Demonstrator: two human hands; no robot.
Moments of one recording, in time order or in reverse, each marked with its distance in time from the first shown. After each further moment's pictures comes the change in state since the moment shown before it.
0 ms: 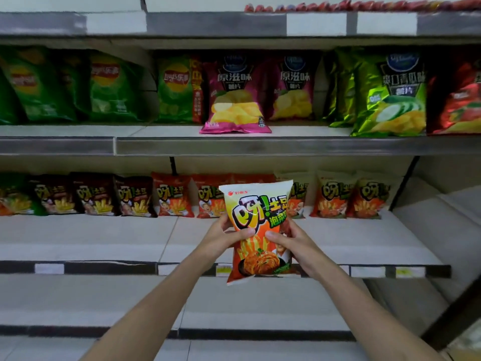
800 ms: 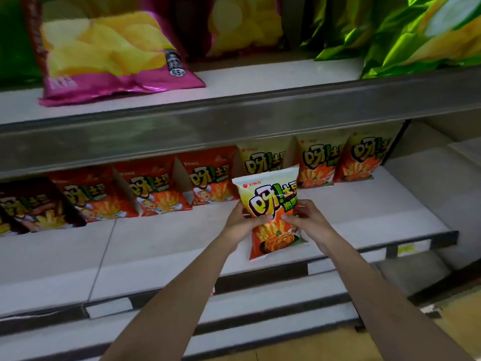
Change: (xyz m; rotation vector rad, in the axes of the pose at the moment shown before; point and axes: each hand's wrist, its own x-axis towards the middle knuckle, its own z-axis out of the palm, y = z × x) left_hand 0.205 -0.095 0.108 0.038 -0.099 -0.204; right_hand 0.136 0.103 -0.145 -0.110 0.402 0.234
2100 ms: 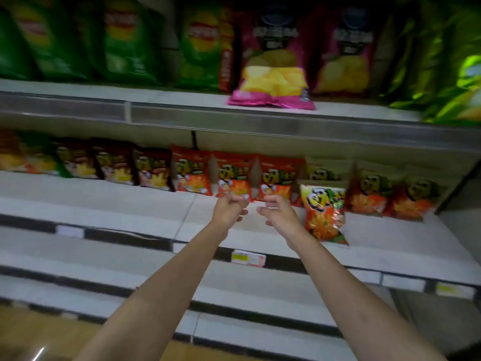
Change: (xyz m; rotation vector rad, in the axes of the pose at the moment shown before) left_hand -0.163 0.036 -0.126 -0.149 0.487 -0.033; right_hand -0.134 -0.096 0.166 -0.197 -0.224 -0.215
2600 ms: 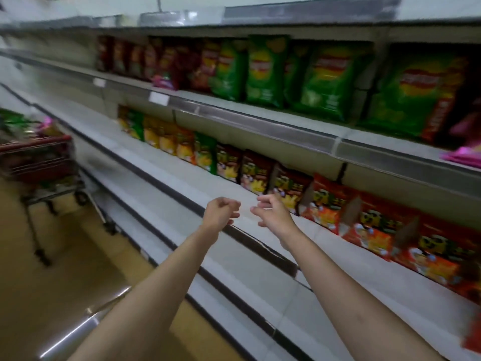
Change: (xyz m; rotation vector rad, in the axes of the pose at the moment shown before) left_hand -0.062 -0.006 -0.327 -0.072 0.530 0.042; right_hand -0.042 -0.140 0.292 -0.031 -0.497 -0.252
